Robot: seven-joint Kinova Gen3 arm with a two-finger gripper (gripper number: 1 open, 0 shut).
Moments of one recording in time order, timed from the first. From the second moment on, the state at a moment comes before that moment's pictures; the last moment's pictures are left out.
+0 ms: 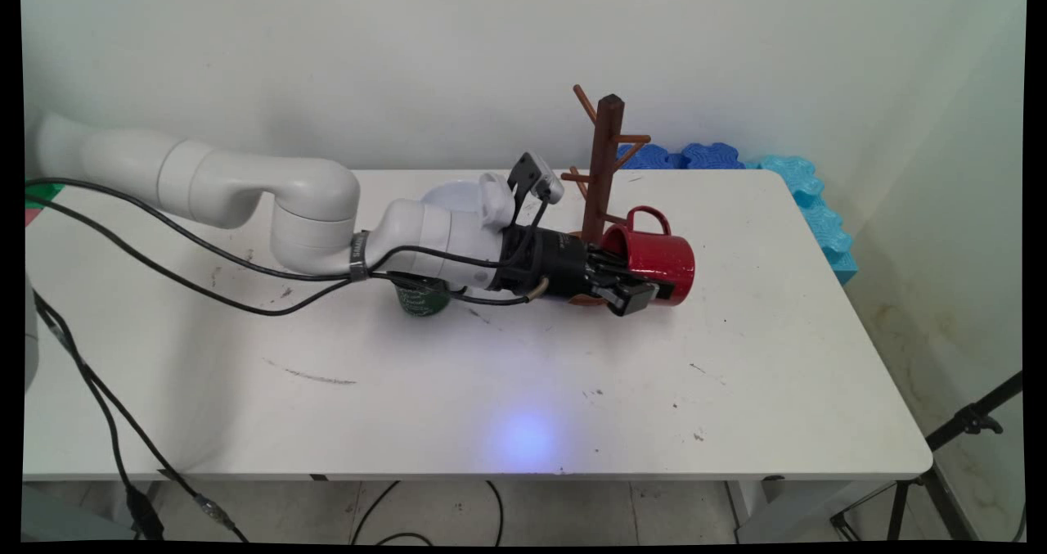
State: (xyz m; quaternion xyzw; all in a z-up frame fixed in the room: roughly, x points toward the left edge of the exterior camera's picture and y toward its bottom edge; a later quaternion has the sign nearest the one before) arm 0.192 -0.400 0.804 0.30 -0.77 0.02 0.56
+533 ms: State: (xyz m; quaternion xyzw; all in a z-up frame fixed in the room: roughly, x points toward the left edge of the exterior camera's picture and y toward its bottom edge) arm 0.197 -0.384 0.835 0.25 -0.79 0.03 0.56
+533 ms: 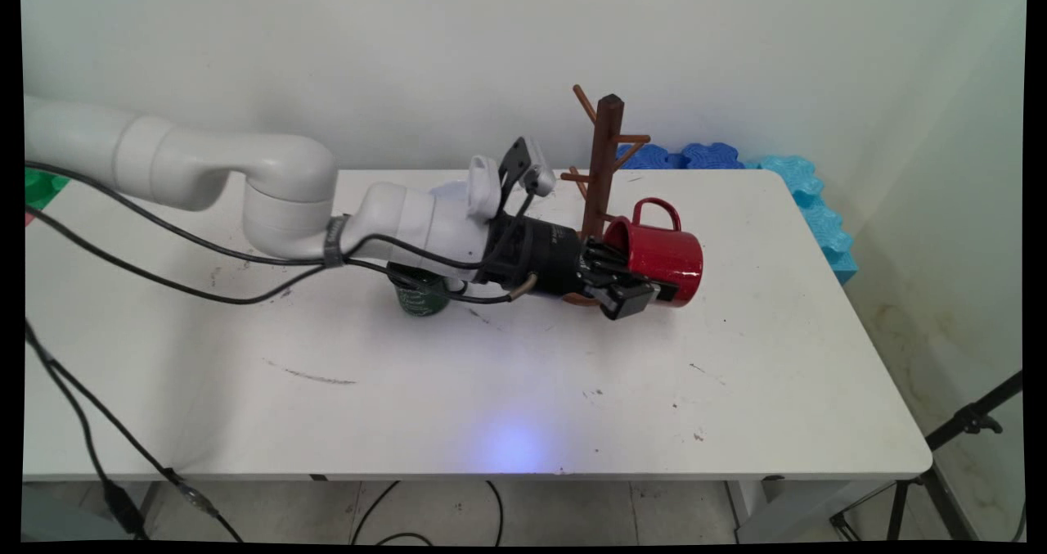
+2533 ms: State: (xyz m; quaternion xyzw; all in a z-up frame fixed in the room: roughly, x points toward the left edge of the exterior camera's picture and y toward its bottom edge) arm 0.395 -0.323 0.965 0.13 -0.93 0.10 0.31
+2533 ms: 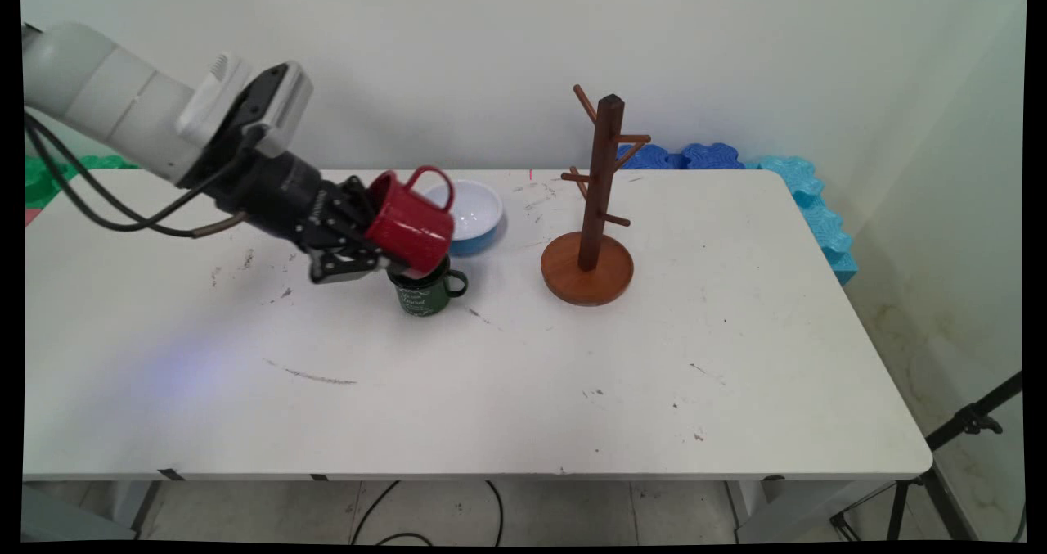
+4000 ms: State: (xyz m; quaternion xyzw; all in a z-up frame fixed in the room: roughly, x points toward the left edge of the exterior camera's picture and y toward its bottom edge) arm 0.391 -0.312 0.904 -0.04 -0.99 0.08 0.13
